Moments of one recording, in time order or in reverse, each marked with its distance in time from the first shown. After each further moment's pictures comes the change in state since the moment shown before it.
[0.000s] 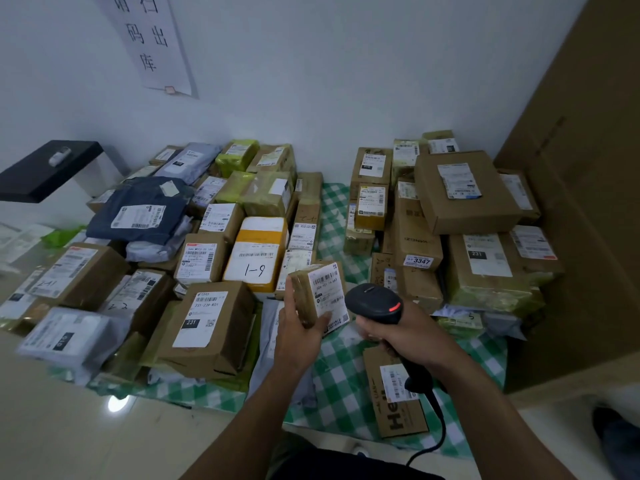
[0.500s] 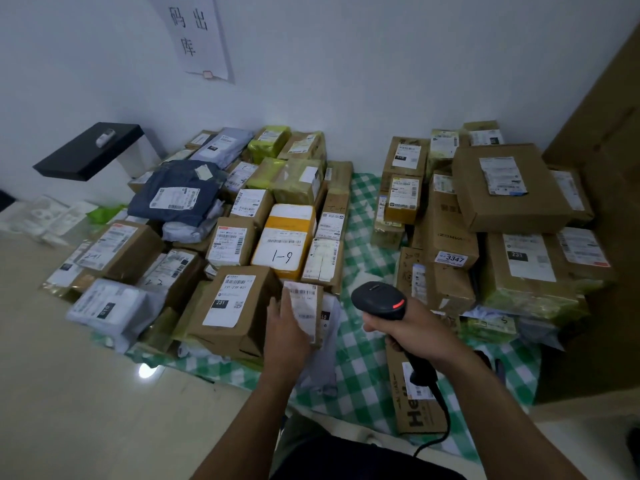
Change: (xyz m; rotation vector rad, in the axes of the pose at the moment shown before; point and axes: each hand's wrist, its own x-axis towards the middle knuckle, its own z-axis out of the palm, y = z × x) left_hand -0.019 -0.012 -0.052 0.464 0.101 -0.086; right_hand 0.028 0.008 0.024 -0.002 -0.077 0.030
